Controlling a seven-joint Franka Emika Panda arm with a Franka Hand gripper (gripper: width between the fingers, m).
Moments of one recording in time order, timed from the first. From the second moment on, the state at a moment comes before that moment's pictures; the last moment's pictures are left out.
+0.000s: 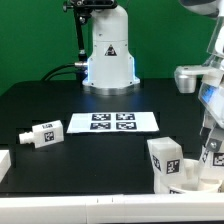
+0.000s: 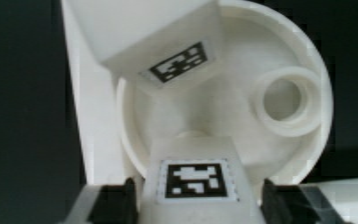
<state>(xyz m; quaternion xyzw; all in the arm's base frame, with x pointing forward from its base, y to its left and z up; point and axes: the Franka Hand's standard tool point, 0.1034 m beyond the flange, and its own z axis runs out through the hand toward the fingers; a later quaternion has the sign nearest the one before) 0.625 0.112 0.083 0.82 0.55 -0.04 0.14</state>
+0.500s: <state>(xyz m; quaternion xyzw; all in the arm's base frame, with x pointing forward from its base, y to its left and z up) 0.628 0.108 0.086 0.94 0.30 -0.02 0.14</state>
